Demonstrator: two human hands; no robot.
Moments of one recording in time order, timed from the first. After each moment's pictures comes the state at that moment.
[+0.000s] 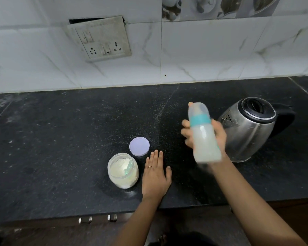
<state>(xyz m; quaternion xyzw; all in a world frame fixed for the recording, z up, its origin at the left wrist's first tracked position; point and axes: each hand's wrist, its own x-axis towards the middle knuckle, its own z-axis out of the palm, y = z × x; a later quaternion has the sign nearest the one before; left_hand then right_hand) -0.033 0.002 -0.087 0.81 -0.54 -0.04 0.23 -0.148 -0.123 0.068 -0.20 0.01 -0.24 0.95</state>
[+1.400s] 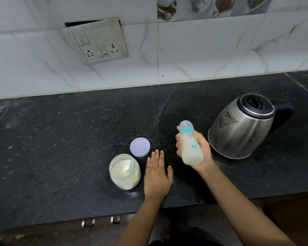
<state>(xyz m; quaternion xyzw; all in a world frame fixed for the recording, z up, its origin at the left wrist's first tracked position) -0.032 0.003 -0.086 0.80 -0.55 -0.04 0.23 -0.144 -0.113 -0.004 -0.16 0.09 -0.24 0.95</state>
